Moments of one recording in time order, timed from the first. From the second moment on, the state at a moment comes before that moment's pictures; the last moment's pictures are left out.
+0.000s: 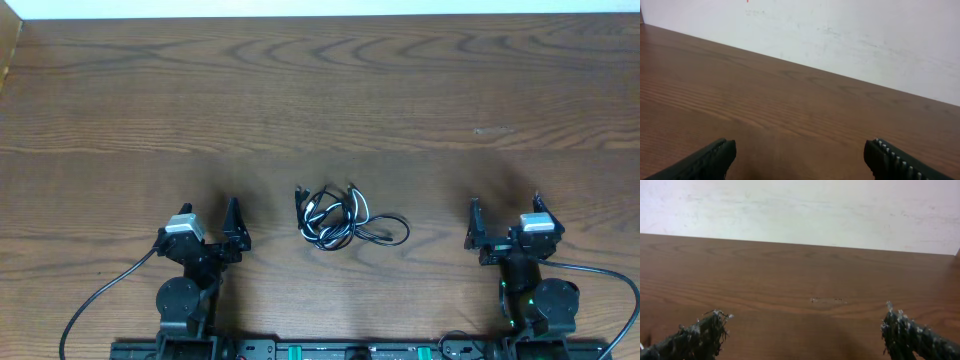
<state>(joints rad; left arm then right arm) -0.05 0.01 0.02 -0.11 -0.03 -0.28 0.05 0.01 0.01 -0.07 -0.02 -0.03</state>
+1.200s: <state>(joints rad) -0.05 0.01 0.02 -0.11 -0.03 -0.28 0.05 0.01 0.01 -0.07 -0.02 -0.03</state>
